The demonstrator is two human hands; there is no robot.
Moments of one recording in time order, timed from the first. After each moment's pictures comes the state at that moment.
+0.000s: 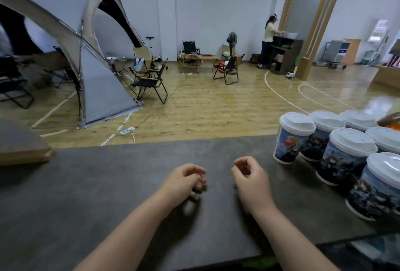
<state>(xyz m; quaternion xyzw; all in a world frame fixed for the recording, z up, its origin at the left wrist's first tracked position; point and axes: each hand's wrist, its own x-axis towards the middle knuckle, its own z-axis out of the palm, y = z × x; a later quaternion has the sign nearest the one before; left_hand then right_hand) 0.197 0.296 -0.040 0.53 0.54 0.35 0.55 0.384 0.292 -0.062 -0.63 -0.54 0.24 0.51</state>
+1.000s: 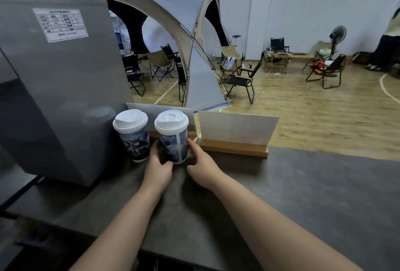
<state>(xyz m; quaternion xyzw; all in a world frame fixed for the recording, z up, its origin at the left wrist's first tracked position) -0.415 0.230 -0.056 0.36 0.68 0.58 0.27 -0.288 0.299 -0.061 -0.39 -0.76 0.46 0.23</state>
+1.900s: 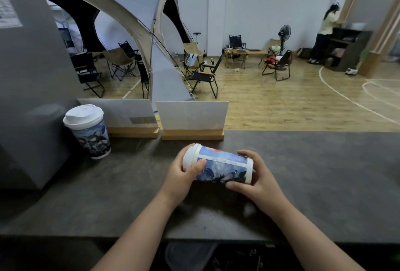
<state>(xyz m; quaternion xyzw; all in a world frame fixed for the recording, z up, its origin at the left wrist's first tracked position) -0.282 0.205 -0.067 0.50 0.46 0.58 0.46 -0.056 0.216 -0.072 -0.40 -0.66 0.45 0.45</state>
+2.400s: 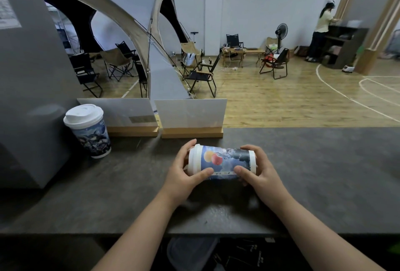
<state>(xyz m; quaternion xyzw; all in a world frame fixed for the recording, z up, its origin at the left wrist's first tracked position) -0.288 0.197 -0.072 0.55 0.45 0.54 0.45 -0.057 0.212 -0.061 -0.38 -0.63 0.47 0.49</state>
